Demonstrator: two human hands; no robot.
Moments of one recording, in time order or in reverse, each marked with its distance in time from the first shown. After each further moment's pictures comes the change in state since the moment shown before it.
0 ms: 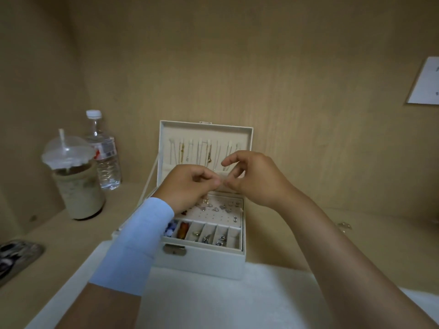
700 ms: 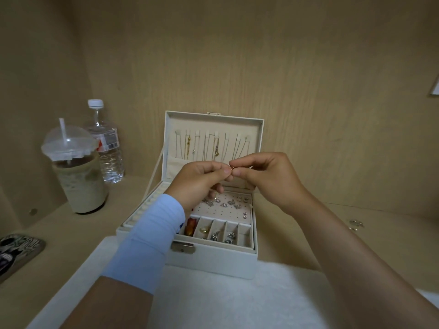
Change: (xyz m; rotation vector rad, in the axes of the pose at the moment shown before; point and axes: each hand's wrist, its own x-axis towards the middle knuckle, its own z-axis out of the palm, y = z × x) left_hand 0.007 -0.012 0.010 -0.393 -0.056 -0.096; right_hand -0.001 0.014 0.013 0.475 0.068 -0.024
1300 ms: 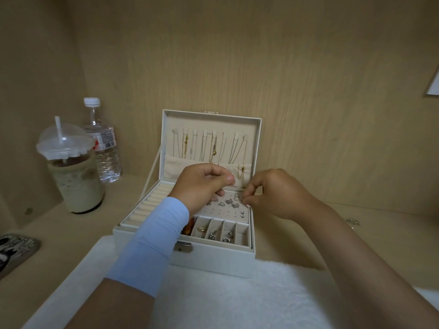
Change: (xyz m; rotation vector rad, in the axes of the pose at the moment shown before) left_hand 0.002 -0.008 0.010 0.092 0.063 0.019; right_hand -0.013 0.013 -0.019 -0.804 -0.224 0.093
